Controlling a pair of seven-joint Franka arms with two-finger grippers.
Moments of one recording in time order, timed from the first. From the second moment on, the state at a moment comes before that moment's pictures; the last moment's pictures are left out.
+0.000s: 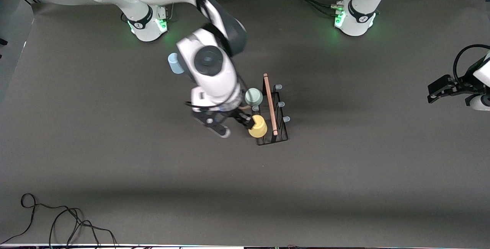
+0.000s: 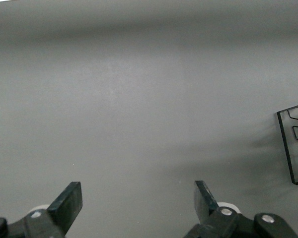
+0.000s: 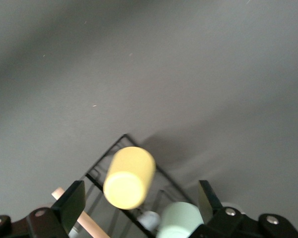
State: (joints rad) left arm 0.02 0.04 -0.01 -1.61 0.02 1.73 0.11; right arm 0.83 0.61 -0.29 -1.19 0.21 1.85 1.15
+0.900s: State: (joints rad) left arm 0.02 0.04 -0.01 -1.61 0.02 1.73 0.11; right arm 0.72 0.35 -0.75 -1.22 0.20 1.35 0.19
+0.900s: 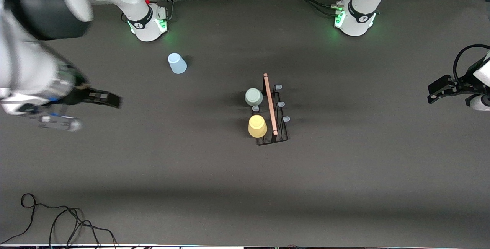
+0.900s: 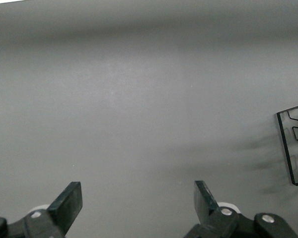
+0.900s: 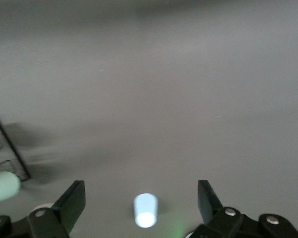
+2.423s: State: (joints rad) left arm 0.02 0.04 -0.01 -1.61 0.02 1.73 0.11; right arm 0.22 0.22 -0.30 -1.29 0.12 1.35 0.09
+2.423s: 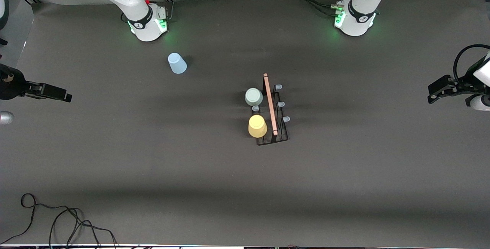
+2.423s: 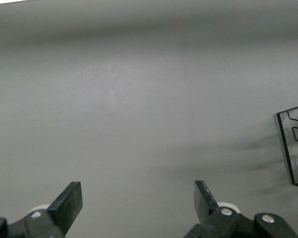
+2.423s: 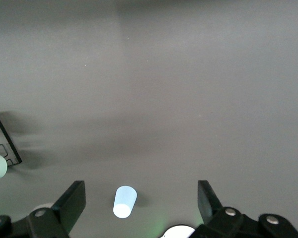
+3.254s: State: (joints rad) left arm 0.02 0.04 -0.01 -1.61 0.02 1.73 0.11; right arm -0.02 0.04 -0.01 -1.55 0.02 1.48 0.09
